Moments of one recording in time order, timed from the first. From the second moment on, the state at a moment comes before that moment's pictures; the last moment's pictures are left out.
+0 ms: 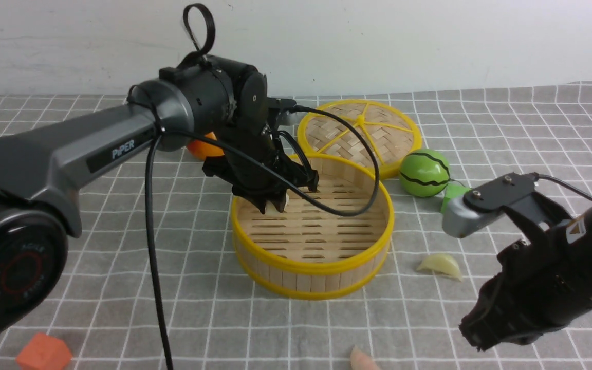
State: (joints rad) right arm 0.38 1.36 -0.94 0.40 0.91 -0.35; left arm -0.46 2.19 -1.89 -0.01 0.89 -0.21
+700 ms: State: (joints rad) right arm 0.60 1.59 -1.06 0.28 0.78 -0.33; left arm -0.46 1.95 -1.89 0.02 1.00 -0.21
